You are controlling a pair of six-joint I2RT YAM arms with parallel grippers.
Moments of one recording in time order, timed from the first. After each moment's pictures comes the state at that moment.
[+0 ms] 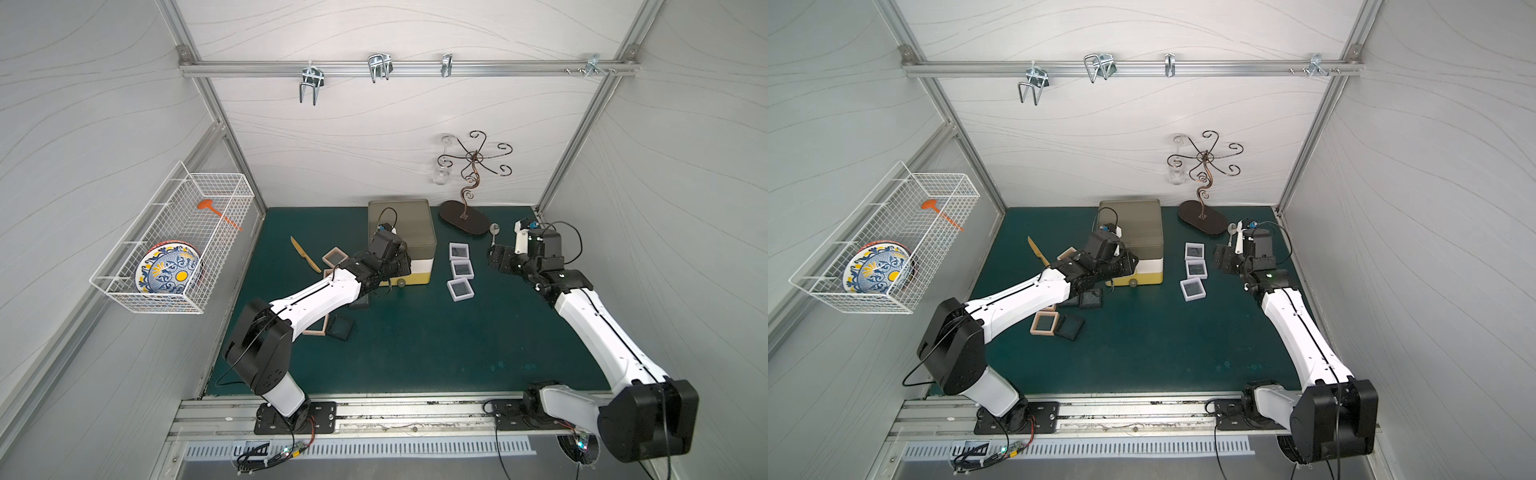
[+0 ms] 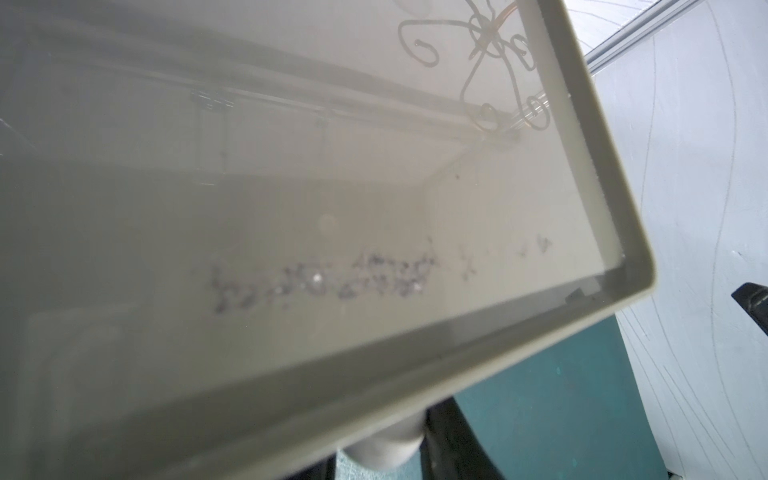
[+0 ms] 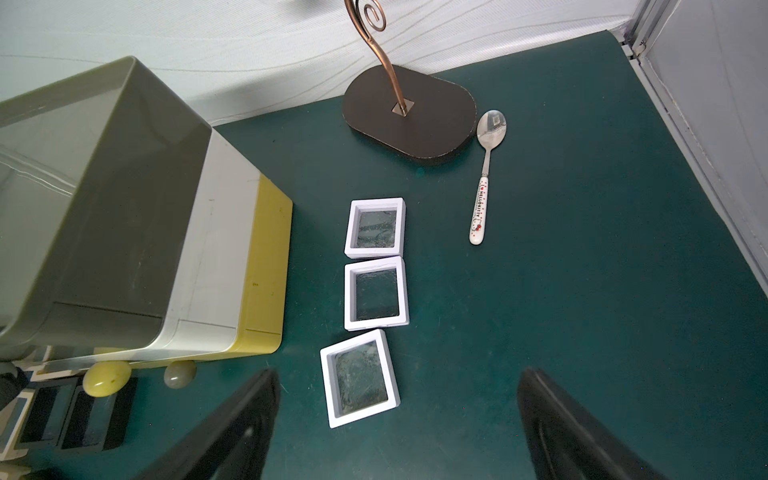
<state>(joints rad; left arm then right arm) -0.66 1.61 1.19 -0.27 -0.04 -0.68 0.17 1.17 0.97 -0.44 -0.05 0.24</state>
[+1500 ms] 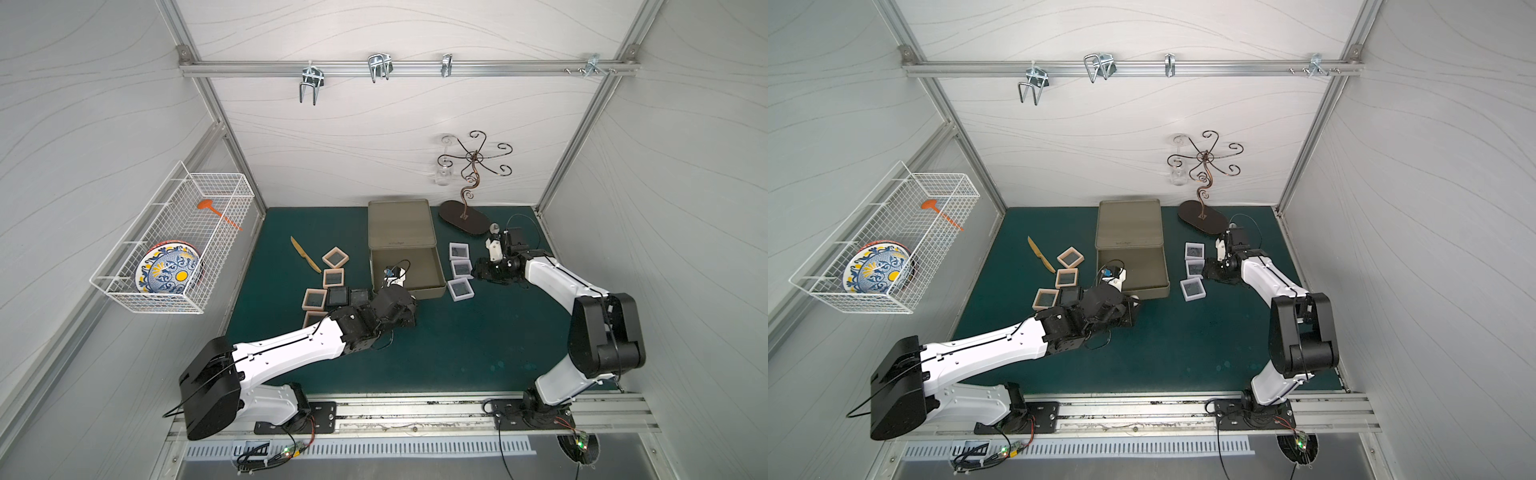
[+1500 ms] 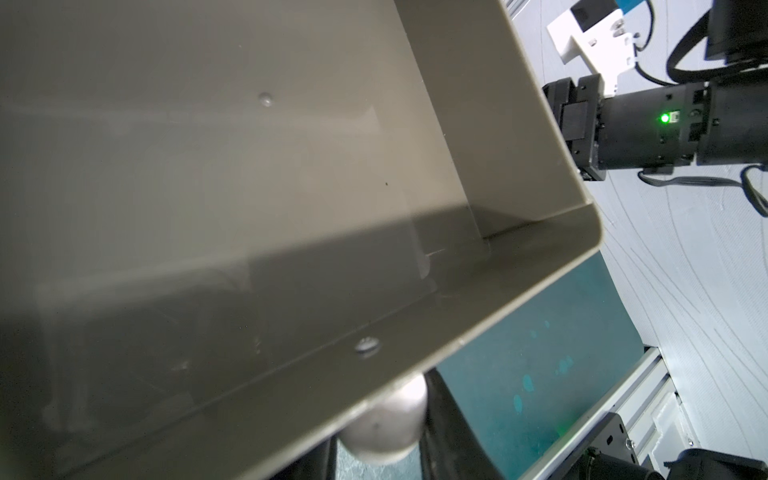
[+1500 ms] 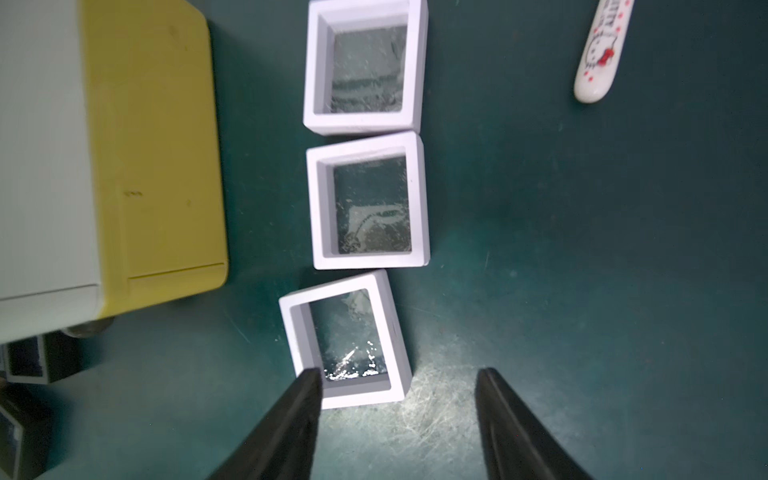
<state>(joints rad) -1.00 1.29 0.85 -0.24 -0.22 -0.79 0.17 1.62 1.08 -0.55 -0.22 0.22</state>
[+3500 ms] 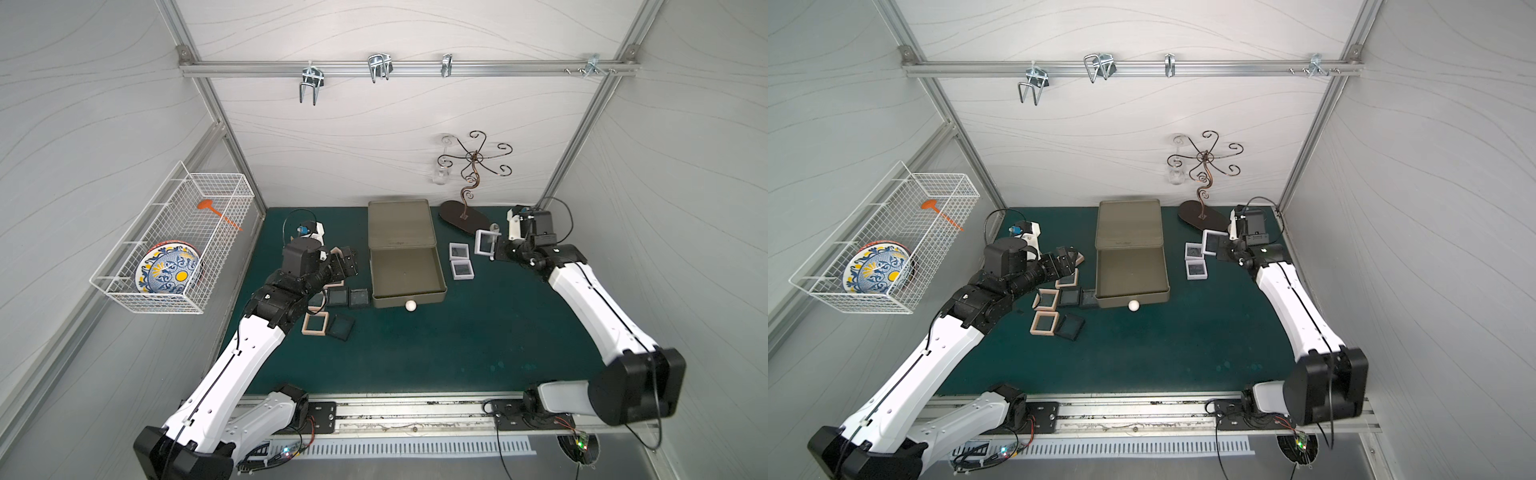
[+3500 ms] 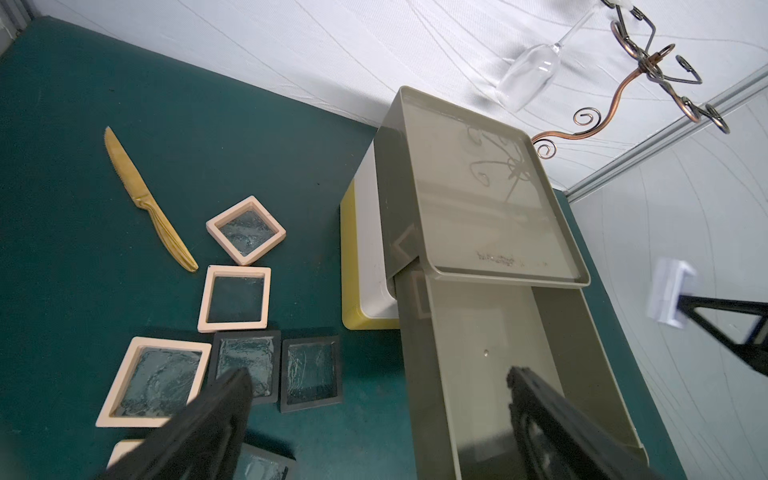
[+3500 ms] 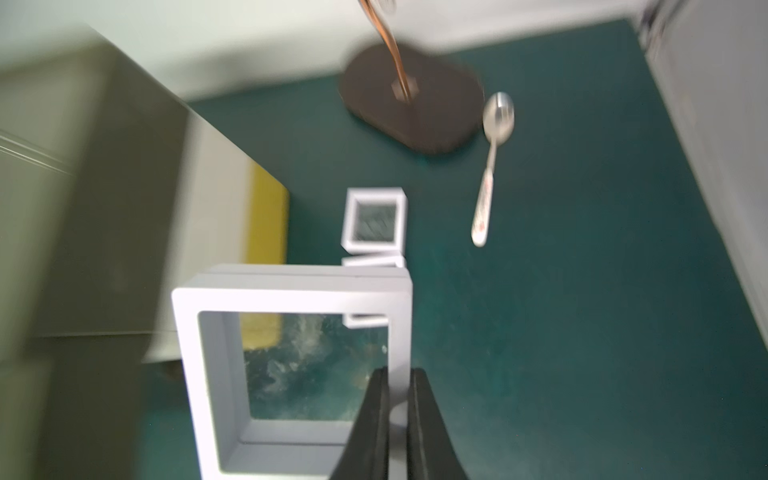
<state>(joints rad) -0.34 1.01 1.03 -0.56 -0.03 -0.52 0.22 1.30 1.24 -0.62 -0.04 0.22</state>
